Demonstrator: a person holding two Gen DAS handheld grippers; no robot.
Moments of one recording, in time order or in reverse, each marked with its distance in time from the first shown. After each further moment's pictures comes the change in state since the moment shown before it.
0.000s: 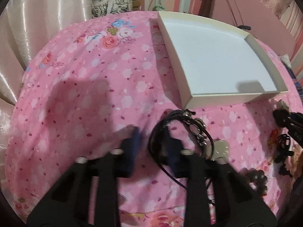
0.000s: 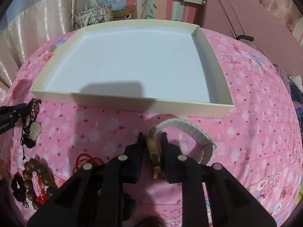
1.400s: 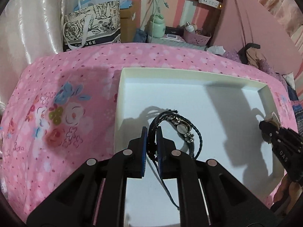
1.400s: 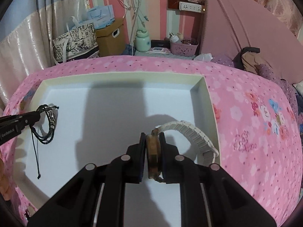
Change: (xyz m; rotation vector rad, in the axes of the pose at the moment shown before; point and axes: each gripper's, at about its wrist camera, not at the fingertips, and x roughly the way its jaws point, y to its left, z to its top) left arm 0.071 -0.065 0.175 -0.066 0.003 0.005; right arm 0.078 -0.025 0.162 0.045 -0.040 0.004
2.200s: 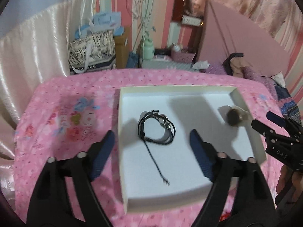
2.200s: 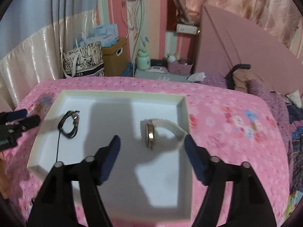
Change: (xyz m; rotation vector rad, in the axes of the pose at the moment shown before) left arm -0.101 -0.011 -0.041 0.069 -0.190 -0.031; right arm -0.093 -0.004 -0.024 -0.030 -0.149 -0.025
